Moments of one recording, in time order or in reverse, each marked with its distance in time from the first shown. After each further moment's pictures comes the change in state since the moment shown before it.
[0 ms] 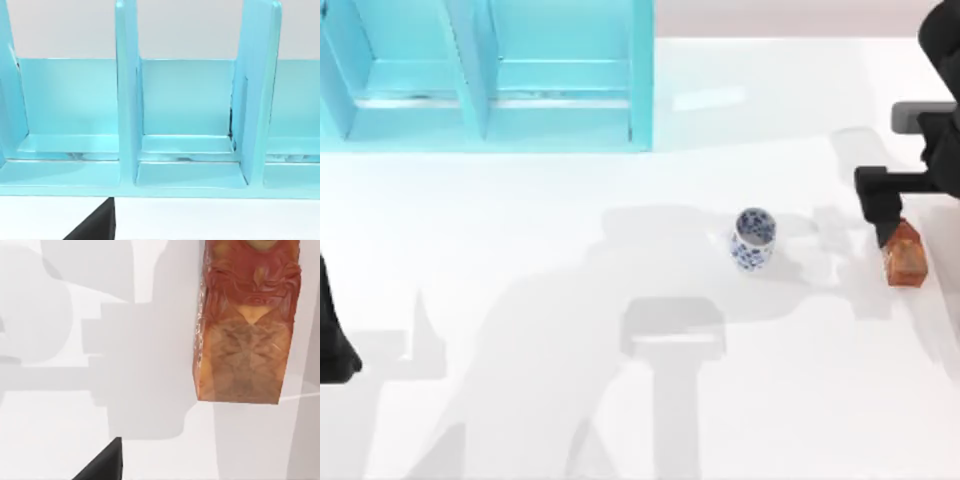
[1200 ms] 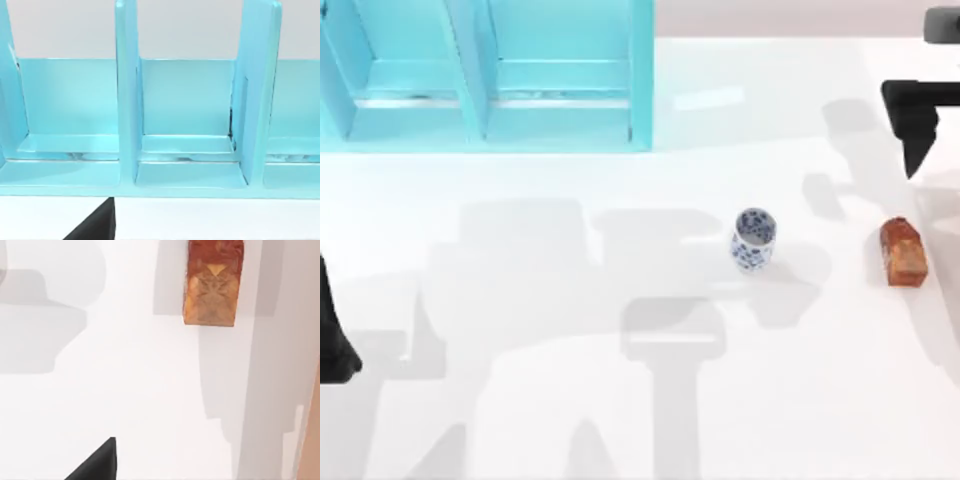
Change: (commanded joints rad) left arm 0.000 0.000 0.000 0.000 0.000 0.000; right arm -0.004 -0.023 0.366 -0.389 0.000 -0.004
